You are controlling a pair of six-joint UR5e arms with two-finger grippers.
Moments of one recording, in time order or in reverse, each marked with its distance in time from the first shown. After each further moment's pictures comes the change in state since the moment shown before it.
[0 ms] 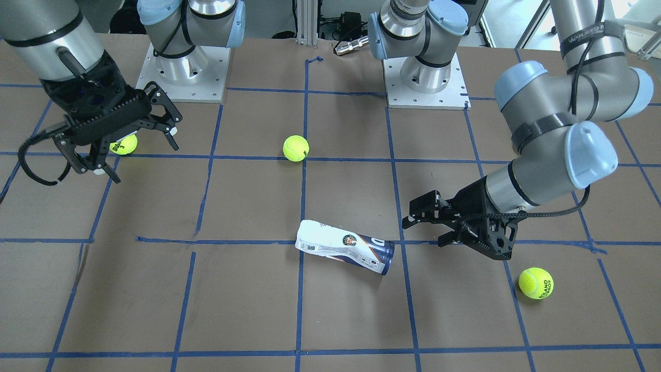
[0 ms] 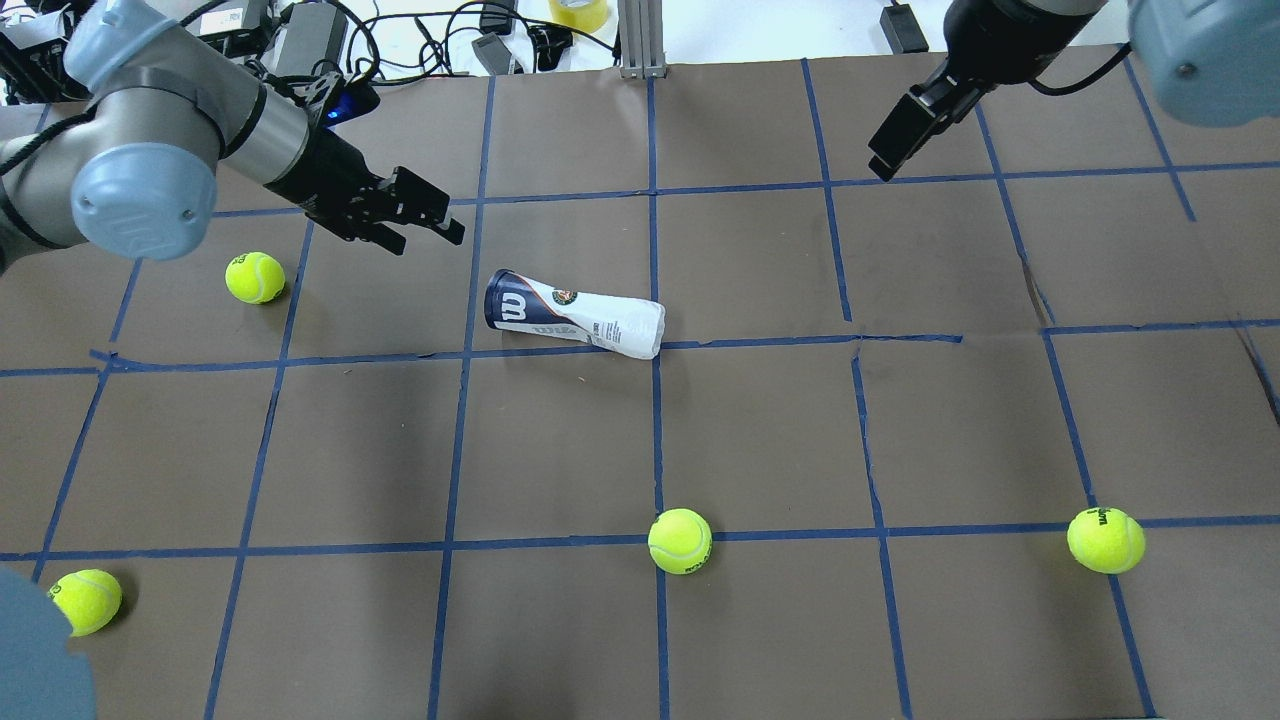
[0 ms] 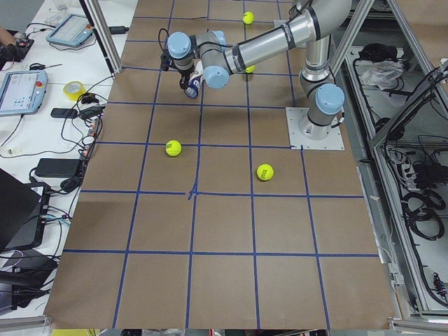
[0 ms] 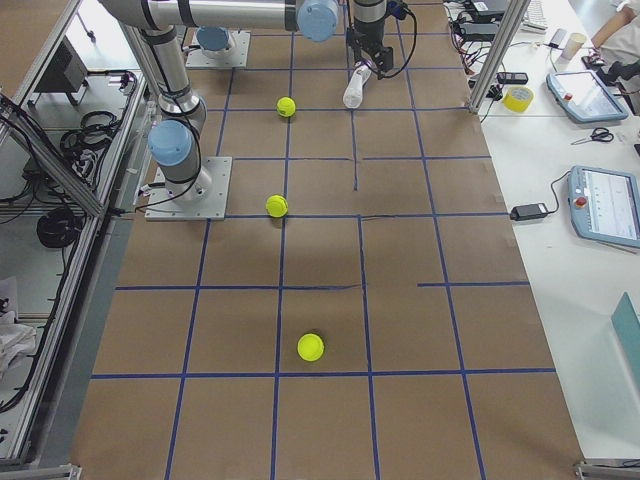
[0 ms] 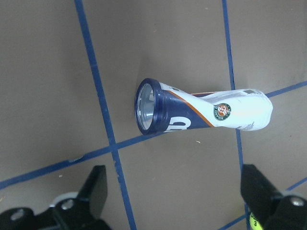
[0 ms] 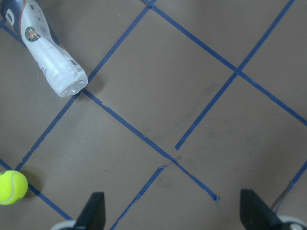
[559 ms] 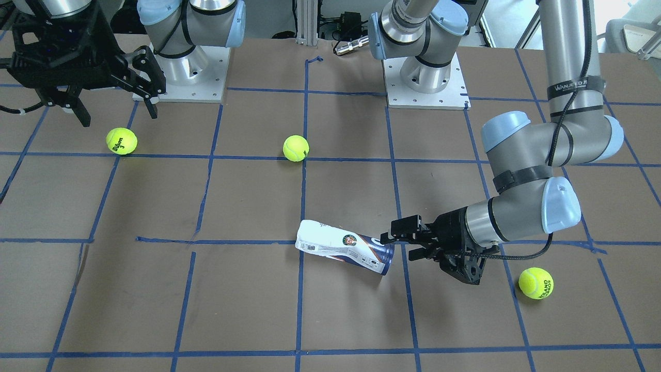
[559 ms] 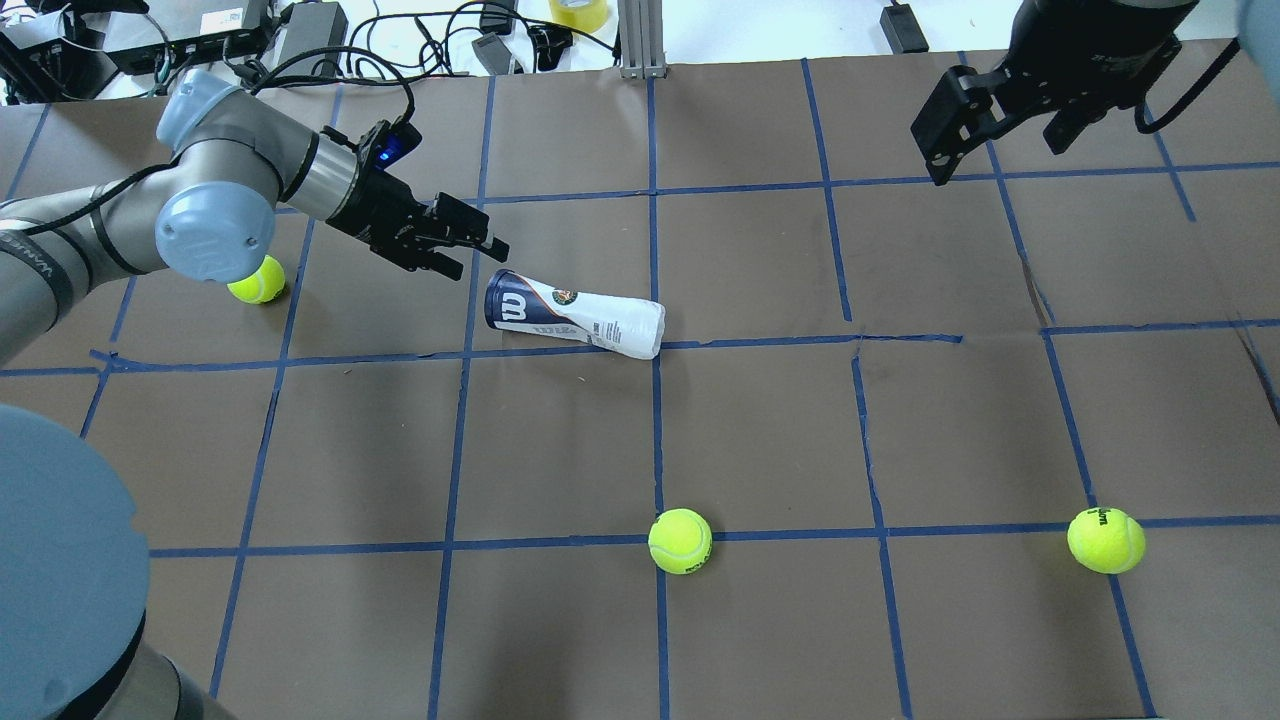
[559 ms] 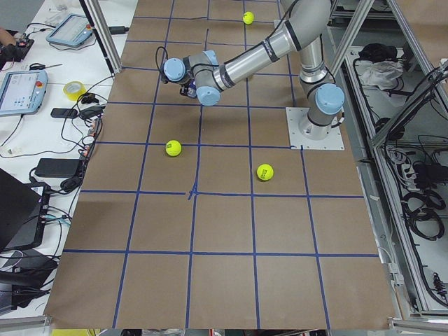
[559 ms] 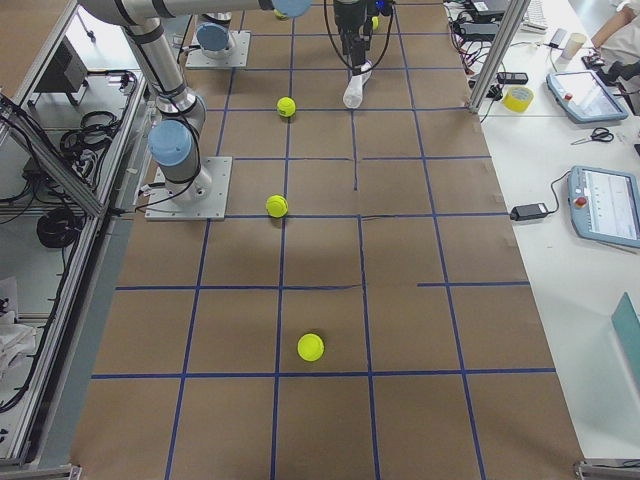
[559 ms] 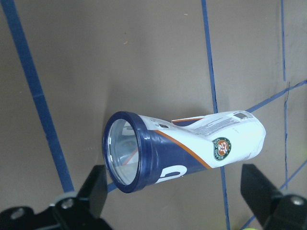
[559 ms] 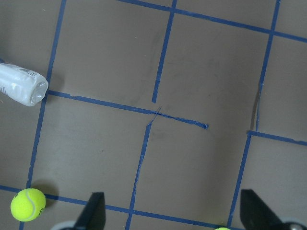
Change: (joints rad) left arm -0.001 -0.123 -0.016 0.013 -0.143 -0.005; right arm 0.009 -0.079 0.000 0.099 -0.141 0.386
